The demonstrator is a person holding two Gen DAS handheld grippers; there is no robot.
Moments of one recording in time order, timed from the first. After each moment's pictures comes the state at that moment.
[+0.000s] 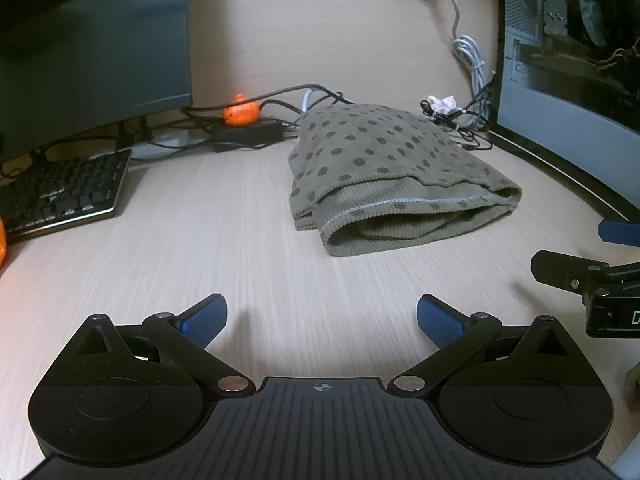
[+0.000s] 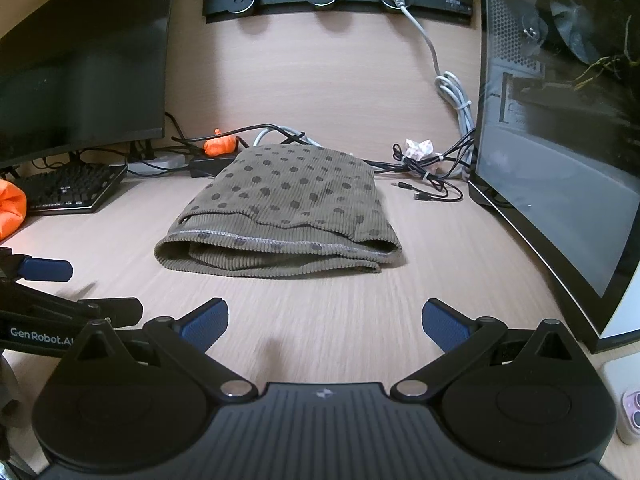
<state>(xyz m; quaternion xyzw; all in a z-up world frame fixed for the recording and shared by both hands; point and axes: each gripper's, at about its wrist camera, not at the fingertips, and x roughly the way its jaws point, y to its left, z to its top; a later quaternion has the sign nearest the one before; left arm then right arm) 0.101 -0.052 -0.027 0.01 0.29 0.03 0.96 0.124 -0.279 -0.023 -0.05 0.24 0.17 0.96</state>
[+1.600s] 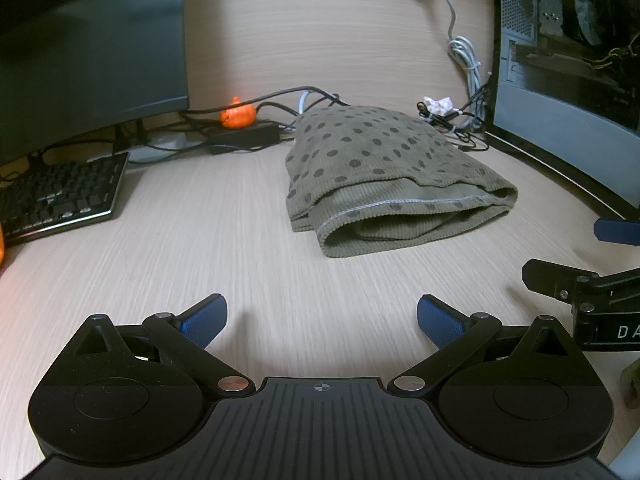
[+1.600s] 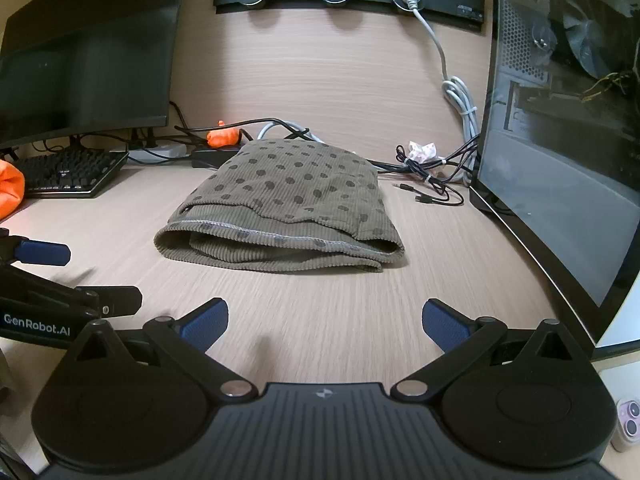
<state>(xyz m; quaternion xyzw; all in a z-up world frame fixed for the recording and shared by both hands) 0.100 -0.054 -0.027 0.01 0.29 0.02 0.96 0.122 -0.271 -0.026 -0.07 0.23 0.16 0.96</state>
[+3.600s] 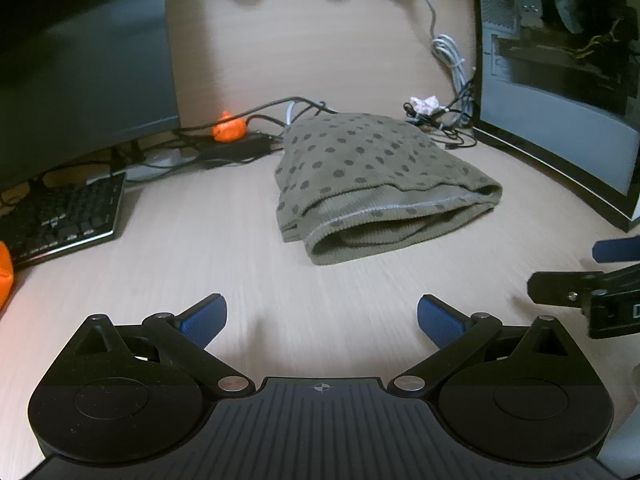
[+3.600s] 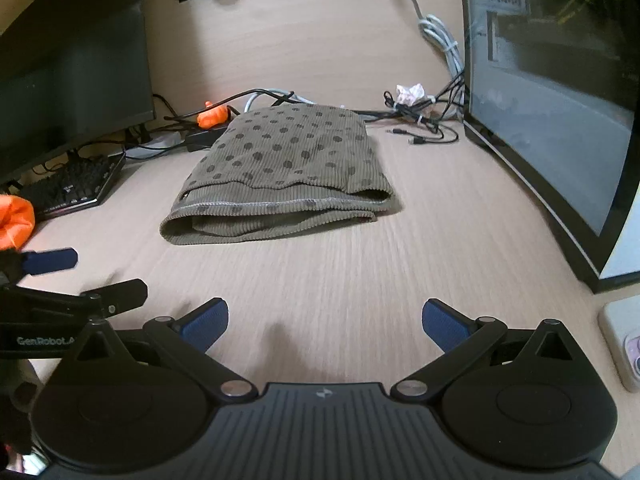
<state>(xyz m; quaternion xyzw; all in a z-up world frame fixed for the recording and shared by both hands) 0.093 -0.066 -0.013 0.04 0.29 0.02 0.96 0.126 -0.298 -0.017 0.02 0.33 0.18 0.93</state>
